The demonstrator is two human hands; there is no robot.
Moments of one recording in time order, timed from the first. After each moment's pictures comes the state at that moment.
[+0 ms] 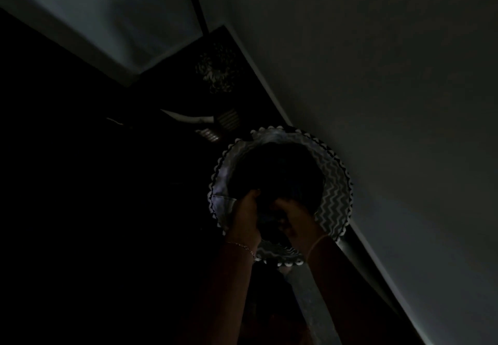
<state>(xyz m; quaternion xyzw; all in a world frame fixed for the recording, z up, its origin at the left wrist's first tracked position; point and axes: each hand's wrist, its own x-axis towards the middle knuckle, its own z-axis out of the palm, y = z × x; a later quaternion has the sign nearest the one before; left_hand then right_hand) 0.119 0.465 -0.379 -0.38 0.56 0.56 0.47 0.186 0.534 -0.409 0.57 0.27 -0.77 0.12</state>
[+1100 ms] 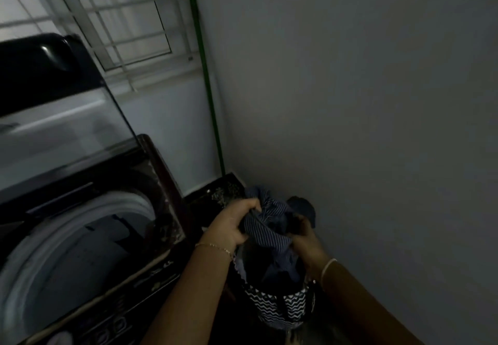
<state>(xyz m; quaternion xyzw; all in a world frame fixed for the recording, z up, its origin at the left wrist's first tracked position) 0.125 0.374 -0.015 -0.05 0.61 0.58 0.54 0.255 0.467 -0.102 0.42 0.53 -0.72 -0.14</state>
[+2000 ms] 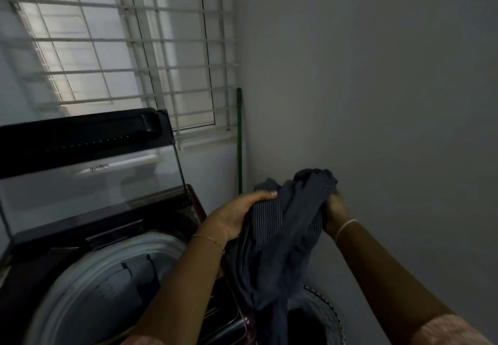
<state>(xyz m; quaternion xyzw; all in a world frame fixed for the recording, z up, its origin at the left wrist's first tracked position) 0.082 0.302 0.112 0.25 0.60 0.59 0.48 0.184 0.490 0.085 0.32 0.49 -0.75 -0.32</state>
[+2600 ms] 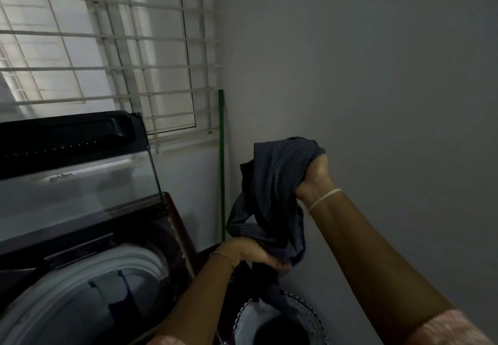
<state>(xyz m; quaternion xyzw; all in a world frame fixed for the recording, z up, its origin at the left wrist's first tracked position) 0.101 0.364 0.059 0.40 0.73 0.24 0.50 0.157 0.480 0.186 0.18 0.27 -0.90 -0.29</state>
